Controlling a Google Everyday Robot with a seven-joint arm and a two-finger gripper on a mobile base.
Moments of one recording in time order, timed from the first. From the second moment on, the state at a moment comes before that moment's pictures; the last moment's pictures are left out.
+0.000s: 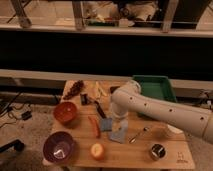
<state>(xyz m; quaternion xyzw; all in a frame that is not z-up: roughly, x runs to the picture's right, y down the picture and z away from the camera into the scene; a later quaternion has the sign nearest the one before) 0.037 0.170 0.768 -0.31 -0.15 -0.11 0.93</state>
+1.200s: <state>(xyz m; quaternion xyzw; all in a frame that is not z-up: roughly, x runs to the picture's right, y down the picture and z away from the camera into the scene) 0.047 0.089 0.806 -0.24 -0.12 -0.09 0.96</state>
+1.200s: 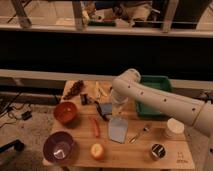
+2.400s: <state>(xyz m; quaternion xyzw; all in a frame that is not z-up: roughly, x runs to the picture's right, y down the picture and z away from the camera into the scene) 0.069 0.037 0.844 -0.22 -0.08 -0.09 0.97</state>
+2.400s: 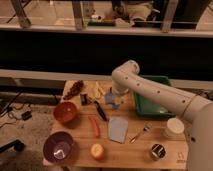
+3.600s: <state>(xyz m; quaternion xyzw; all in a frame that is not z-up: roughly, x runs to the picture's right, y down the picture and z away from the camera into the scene) 0.061 0.025 0.860 -0.20 -0.08 -0.09 0.97</state>
